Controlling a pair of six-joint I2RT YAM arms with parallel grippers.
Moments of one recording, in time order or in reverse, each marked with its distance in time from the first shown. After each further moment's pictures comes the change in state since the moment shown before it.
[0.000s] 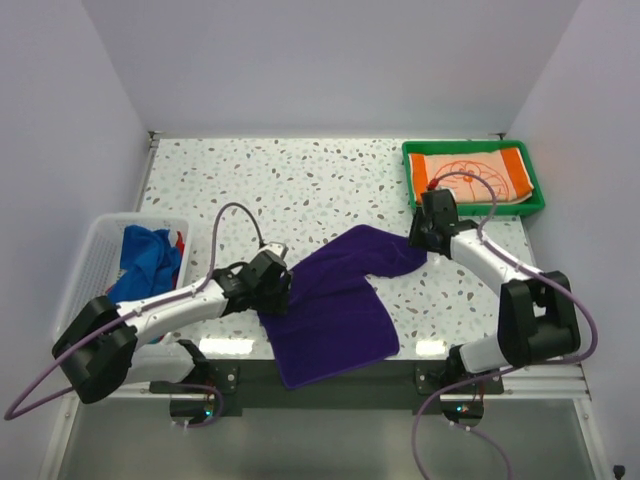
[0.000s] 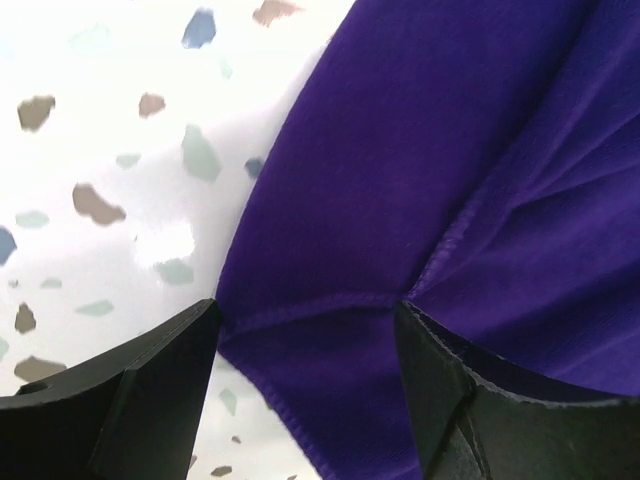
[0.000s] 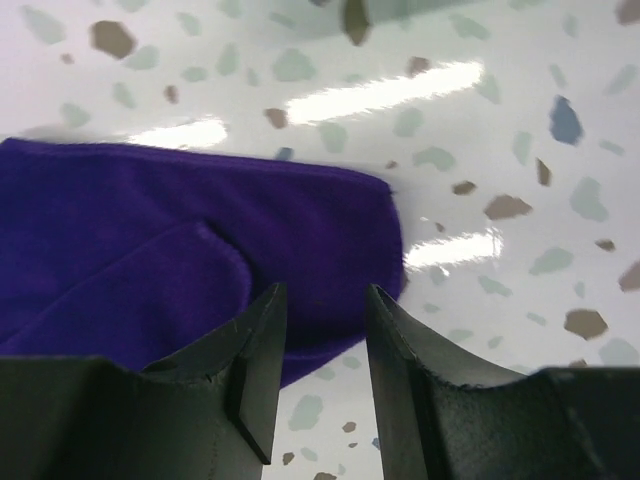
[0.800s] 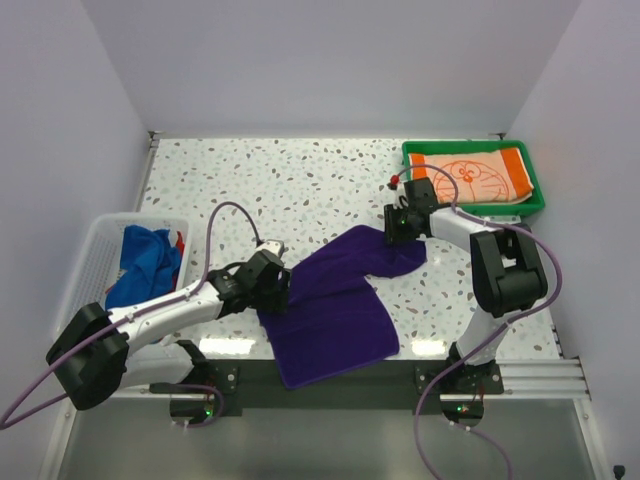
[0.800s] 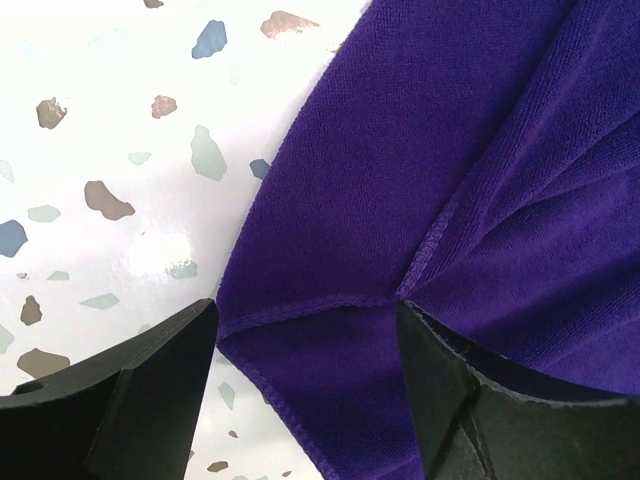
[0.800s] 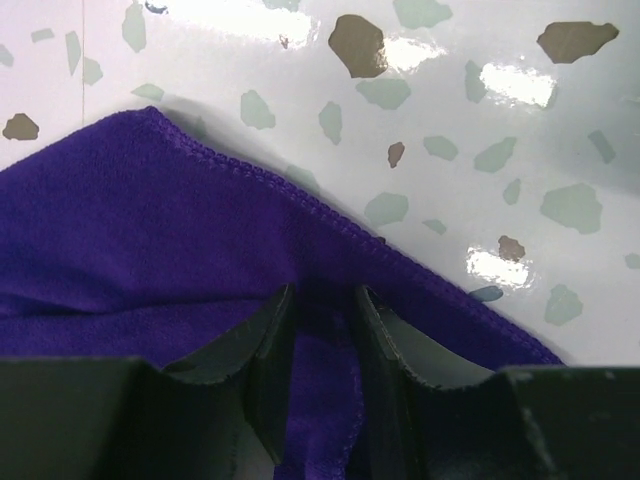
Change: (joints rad) left arm 0.000 -0.062 -0.024 -0.002 -0.009 -0.023; right arm 0.012 0.344 0.195 0.094 -0.397 -0.296
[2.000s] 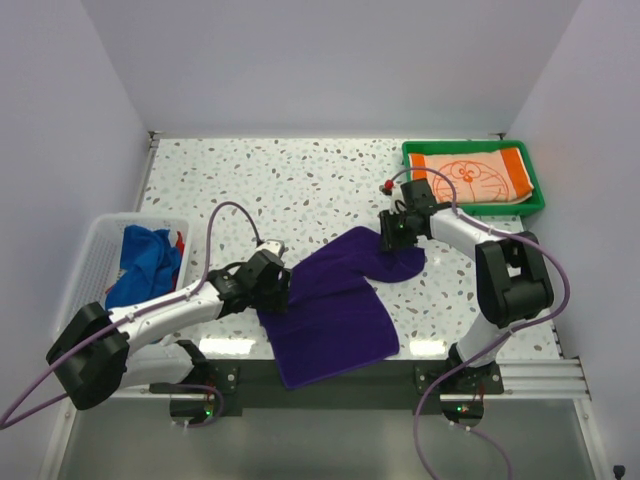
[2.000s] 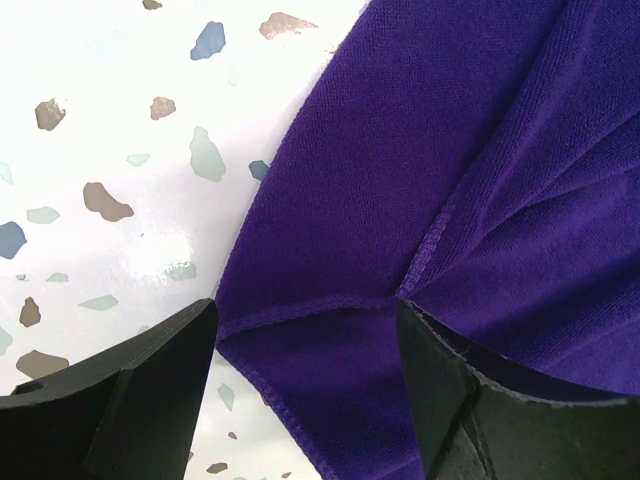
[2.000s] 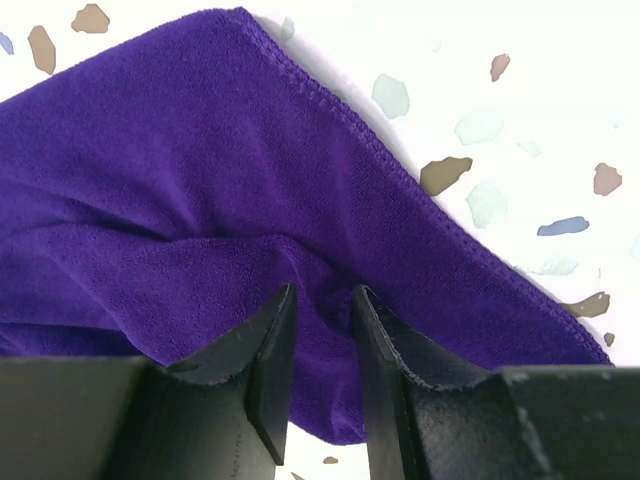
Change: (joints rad) left arm 0.000 0.002 0.000 0.005 0.001 0.002; right arm 0.035 -0.071 0.001 -0.143 -0.067 -0.023
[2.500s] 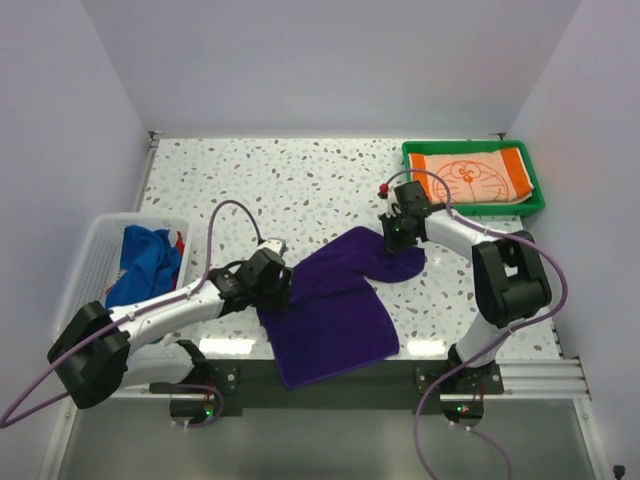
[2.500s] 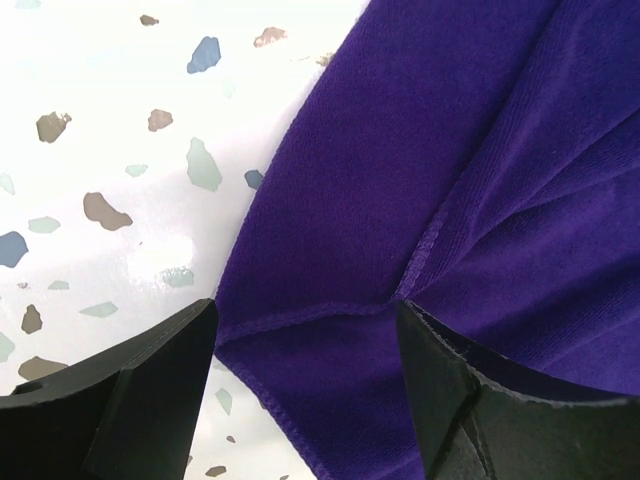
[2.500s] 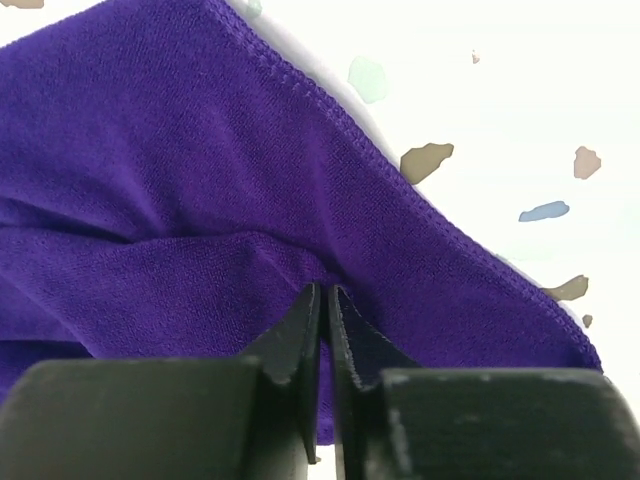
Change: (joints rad) left arm 0.000 0.009 0.011 0.000 -0.001 0.008; right arm 0.041 0.006 -0.002 -0.020 0.108 -0.019
